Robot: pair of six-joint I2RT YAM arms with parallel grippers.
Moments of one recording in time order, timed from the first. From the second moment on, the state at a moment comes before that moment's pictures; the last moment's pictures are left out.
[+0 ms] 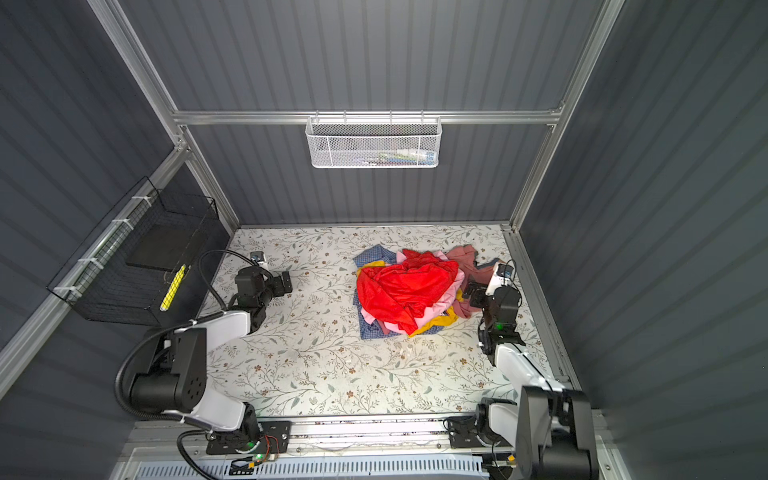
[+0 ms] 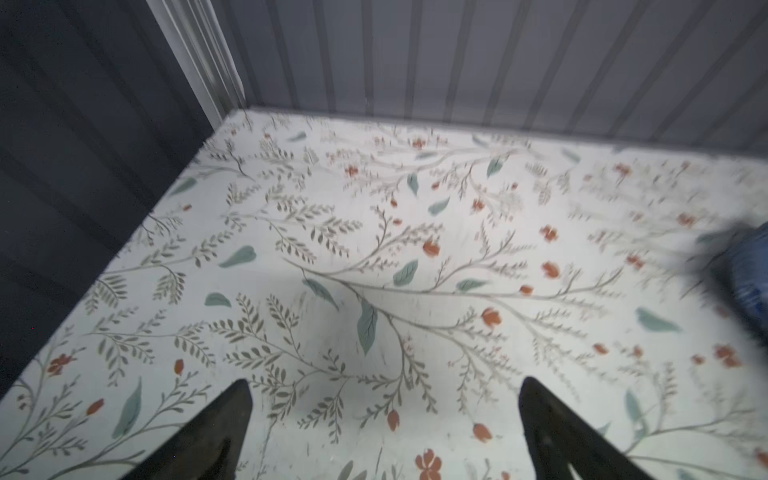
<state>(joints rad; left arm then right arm) -0.06 1.48 0.66 0.40 -0.13 -0.12 -0.09 1.08 0.43 0.39 0.03 0.19</state>
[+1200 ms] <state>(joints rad) -0.07 1.25 0.47 0.31 -0.07 -0.36 0.08 1.31 0.43 0.04 -0.25 0.86</state>
